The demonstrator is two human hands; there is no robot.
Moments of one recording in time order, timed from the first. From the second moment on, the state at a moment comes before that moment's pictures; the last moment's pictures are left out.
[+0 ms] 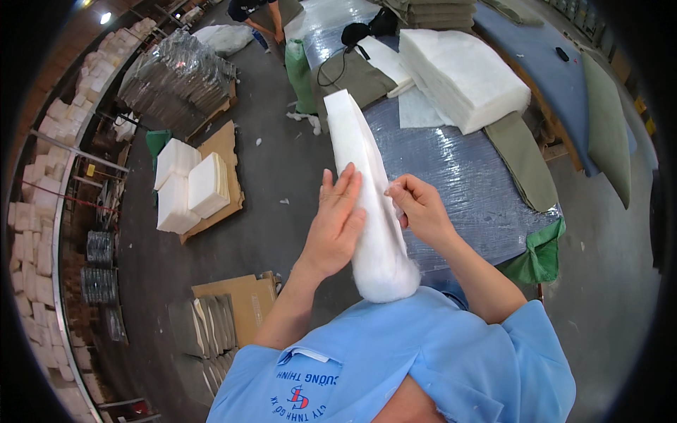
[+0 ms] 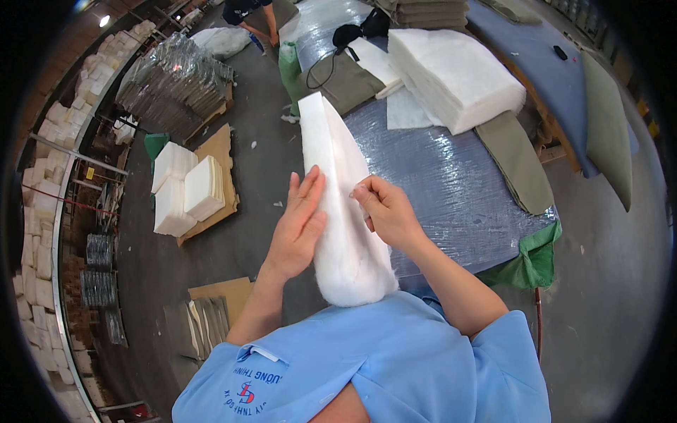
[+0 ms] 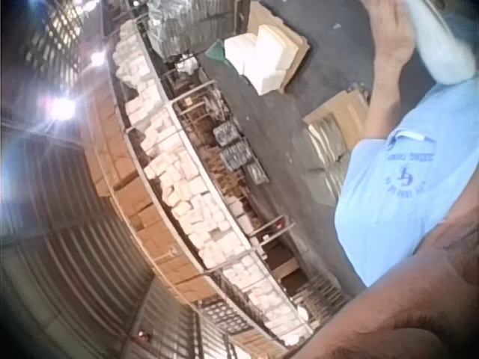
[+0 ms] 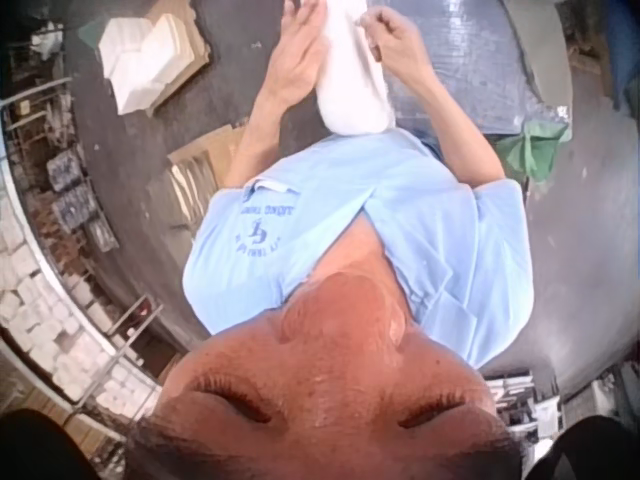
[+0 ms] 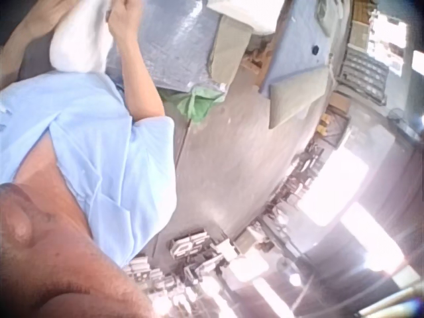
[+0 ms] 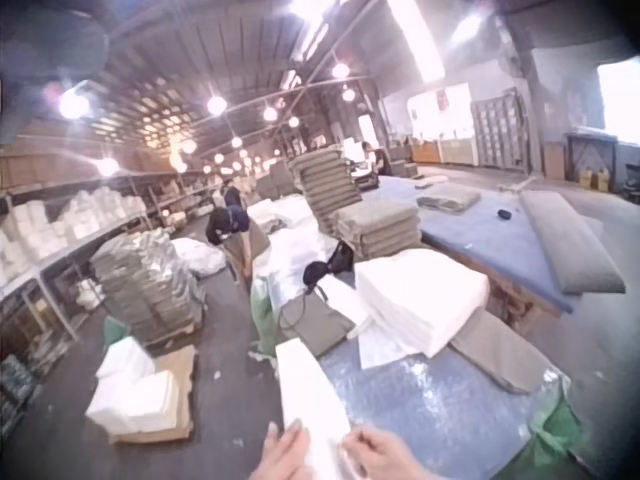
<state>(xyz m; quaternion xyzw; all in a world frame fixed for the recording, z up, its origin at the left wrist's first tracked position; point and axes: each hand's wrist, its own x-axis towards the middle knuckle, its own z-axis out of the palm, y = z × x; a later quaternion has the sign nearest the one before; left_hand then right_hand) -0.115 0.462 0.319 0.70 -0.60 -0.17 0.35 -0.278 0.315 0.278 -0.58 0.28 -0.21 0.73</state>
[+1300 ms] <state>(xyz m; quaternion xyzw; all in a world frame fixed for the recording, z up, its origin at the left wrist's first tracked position) -0.166 0.498 0.343 0.63 -0.72 -0.09 0.27 -0.360 0.364 0.293 -0.81 0.15 -0.30 0.48</state>
